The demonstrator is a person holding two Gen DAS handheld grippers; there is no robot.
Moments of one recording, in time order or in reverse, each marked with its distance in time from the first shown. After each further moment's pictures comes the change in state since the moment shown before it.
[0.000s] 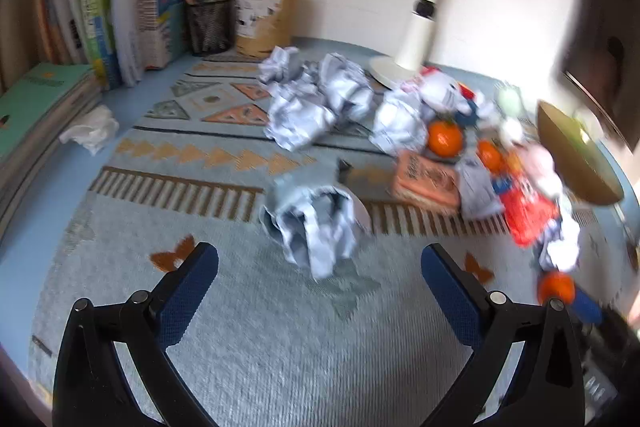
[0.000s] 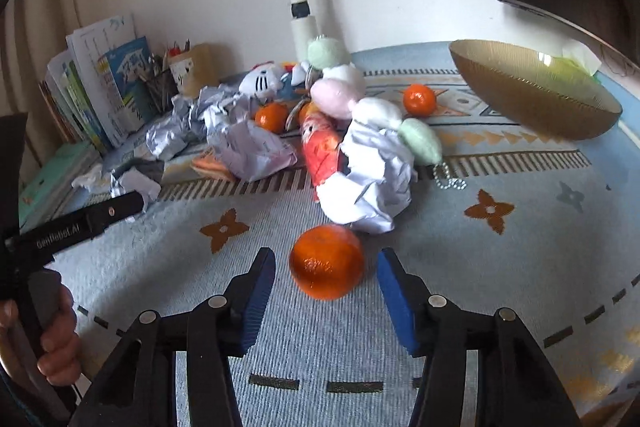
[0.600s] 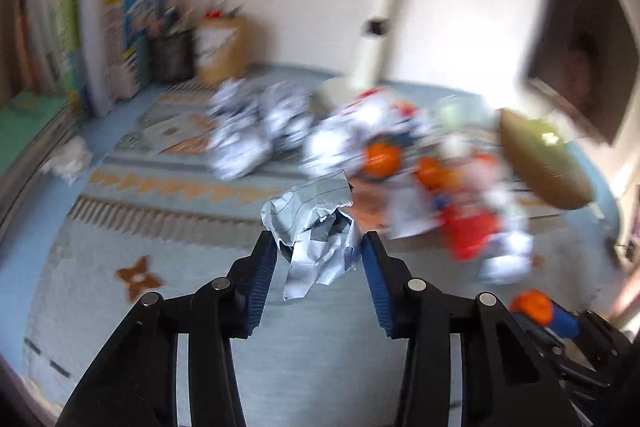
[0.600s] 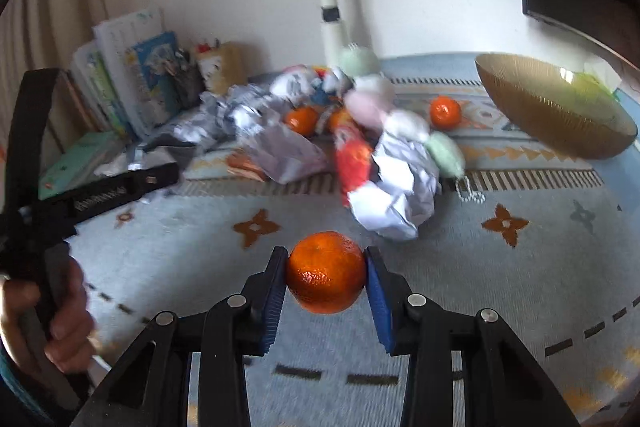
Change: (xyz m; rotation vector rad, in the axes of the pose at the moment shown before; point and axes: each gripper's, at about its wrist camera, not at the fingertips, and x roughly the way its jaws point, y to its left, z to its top) left arm -0.034 -0.056 0.007 0.070 -0.077 -0.143; right arm -0.032 0.007 0.009 -0.046 -0.050 0.079
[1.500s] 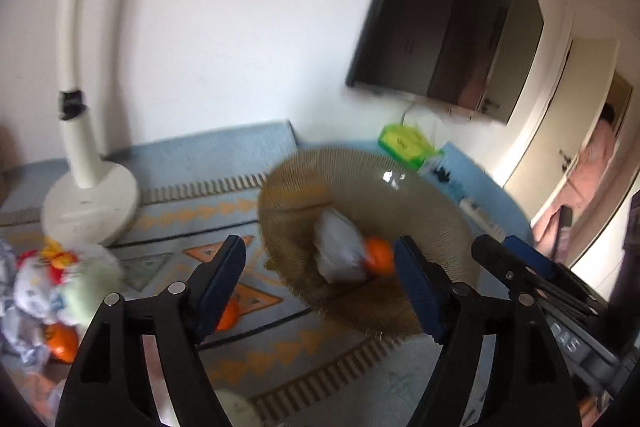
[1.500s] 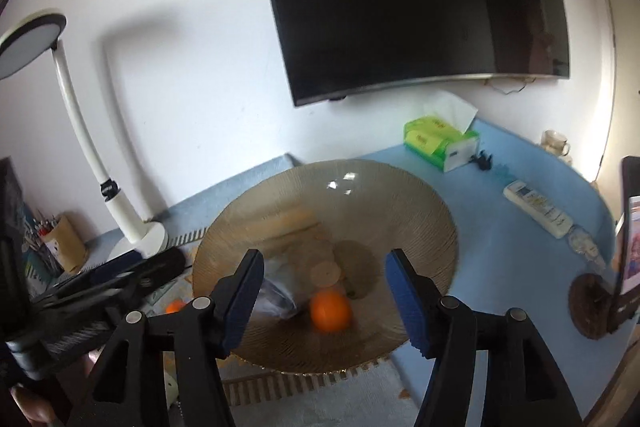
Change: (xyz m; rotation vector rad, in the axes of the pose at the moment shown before) left arm 0.099 -0.233 0.114 0.185 0.002 -0.400; right arm -0.039 -0.234 0.127 0.277 -0.197 -0.378
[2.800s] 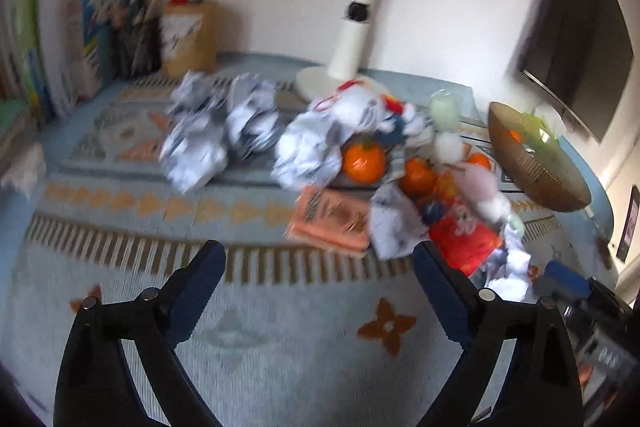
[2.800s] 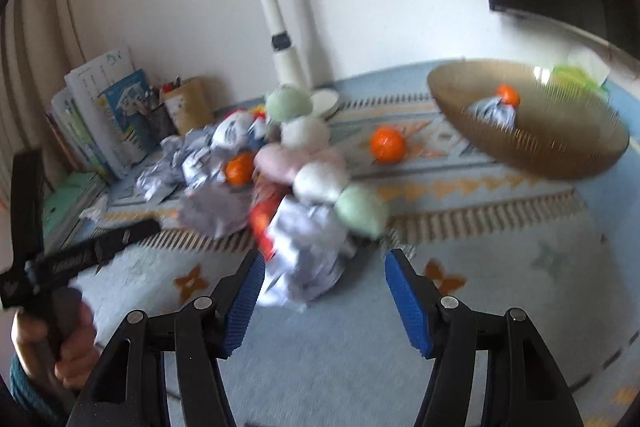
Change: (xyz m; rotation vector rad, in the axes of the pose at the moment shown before) left arm -0.133 0.172 -0.139 -0.169 0.054 0.358; right arm -0.030 0.143 -0.151 -0.214 0.223 0.384
